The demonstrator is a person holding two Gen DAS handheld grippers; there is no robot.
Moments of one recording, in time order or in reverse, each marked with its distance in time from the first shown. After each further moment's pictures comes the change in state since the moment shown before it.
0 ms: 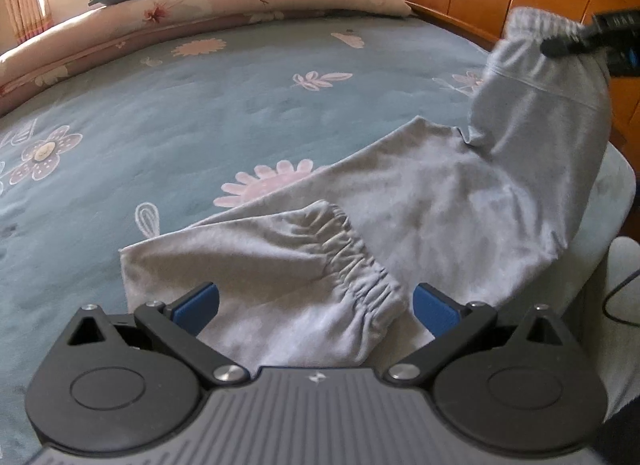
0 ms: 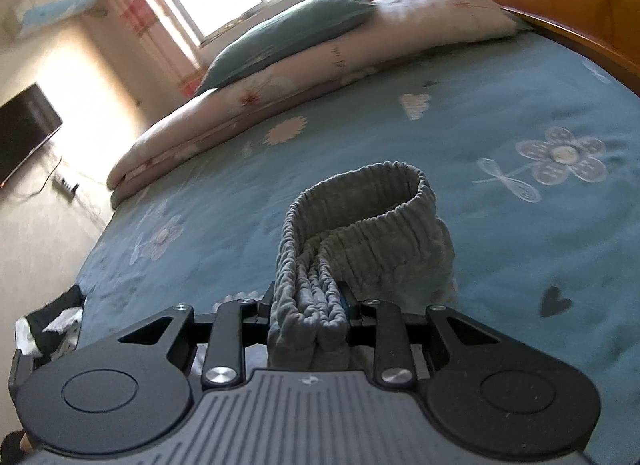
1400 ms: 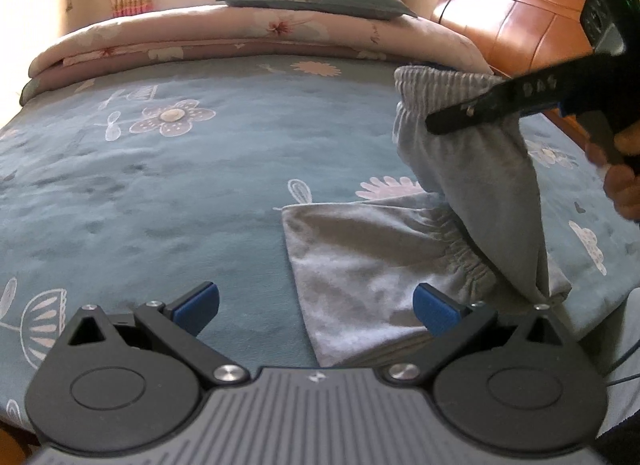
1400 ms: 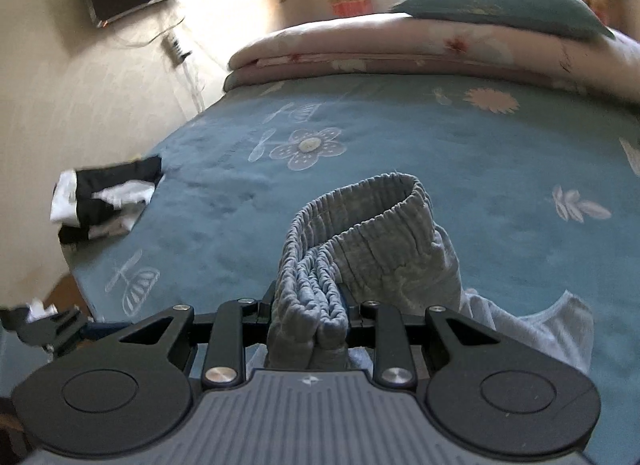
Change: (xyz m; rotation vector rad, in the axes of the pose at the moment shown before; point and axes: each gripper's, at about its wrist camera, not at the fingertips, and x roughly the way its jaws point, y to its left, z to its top) left arm -0.087 0.095 -0.068 -0.230 -0.116 0.128; right arm 0.138 0.244 -0.054 -0.465 0.185 0.173
